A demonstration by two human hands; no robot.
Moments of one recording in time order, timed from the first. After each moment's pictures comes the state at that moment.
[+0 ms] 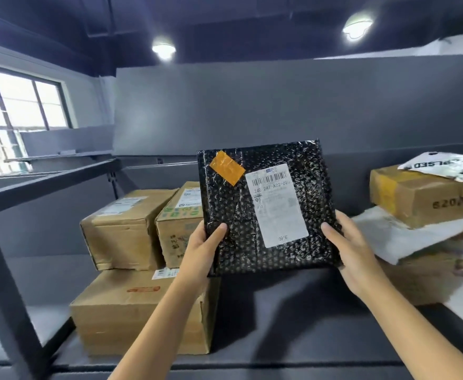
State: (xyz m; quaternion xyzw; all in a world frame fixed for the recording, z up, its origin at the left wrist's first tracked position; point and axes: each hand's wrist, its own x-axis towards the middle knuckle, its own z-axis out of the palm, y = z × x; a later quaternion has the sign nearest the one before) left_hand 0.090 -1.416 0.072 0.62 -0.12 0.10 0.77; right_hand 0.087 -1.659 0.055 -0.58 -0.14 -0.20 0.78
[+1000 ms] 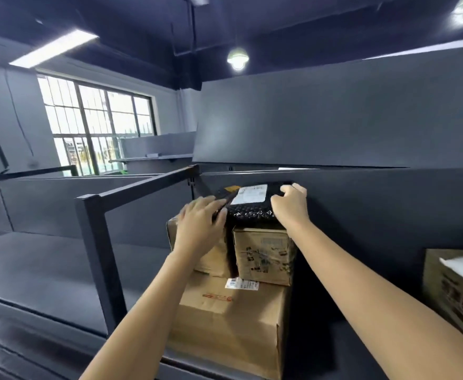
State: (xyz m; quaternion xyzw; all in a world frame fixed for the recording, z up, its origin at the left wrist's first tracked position) left_hand 0.138 -1.266 0.119 0.92 0.02 0.37 0.11; right_hand 0.190 -1.445 0.148 -0.81 -0.08 -0.16 0.57
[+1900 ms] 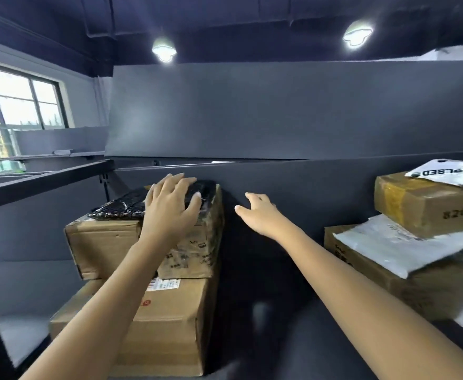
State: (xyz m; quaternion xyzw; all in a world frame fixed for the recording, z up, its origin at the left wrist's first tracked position) left_hand 0.143 -1.367 0.131 0.90 -0.09 0.37 0.20; right_hand 0.180 -1.554 0.119 -0.94 -0.09 -0.09 0.33
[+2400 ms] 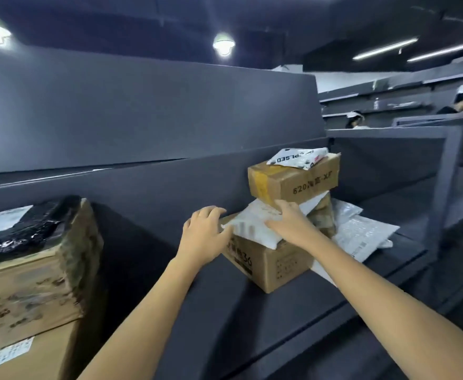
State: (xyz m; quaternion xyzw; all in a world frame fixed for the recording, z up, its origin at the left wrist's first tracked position) left_hand 0.166 -1.596 0.072 0.89 -0.34 0.17 0.24; right_hand 0.091 -1.779 0.076 -0.90 0.18 -0.19 0.34
